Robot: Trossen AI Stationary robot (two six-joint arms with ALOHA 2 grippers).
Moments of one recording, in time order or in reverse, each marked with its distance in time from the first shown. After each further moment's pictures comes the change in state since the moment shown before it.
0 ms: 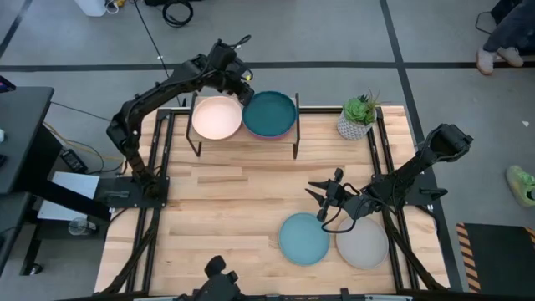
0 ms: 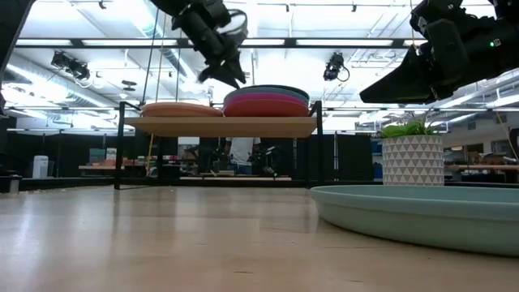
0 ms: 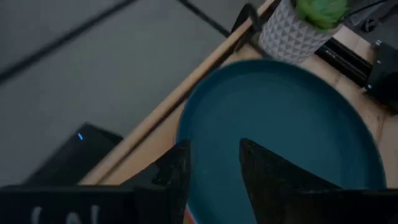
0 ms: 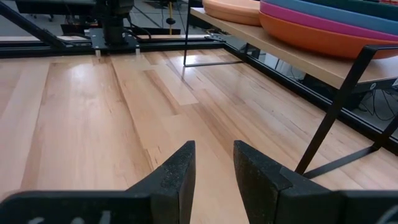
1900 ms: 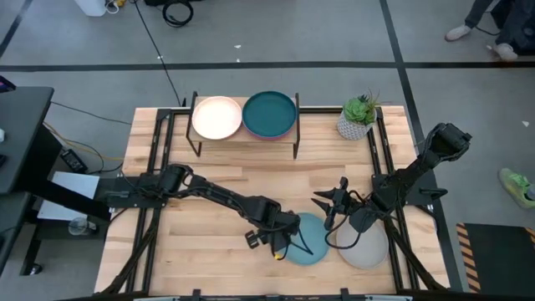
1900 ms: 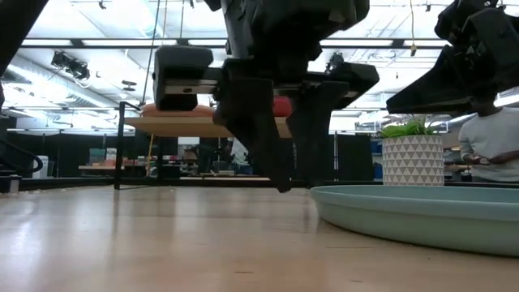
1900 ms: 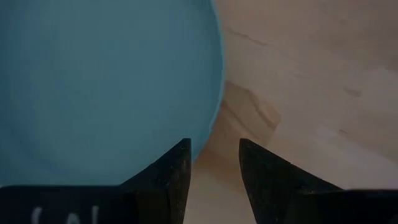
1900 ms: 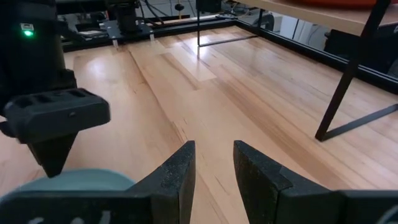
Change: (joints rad) left arm -1.016 0.496 0.043 0.000 -0.067 0.911; right arm 0.140 0.000 0.000 -0.182 0.055 0.306
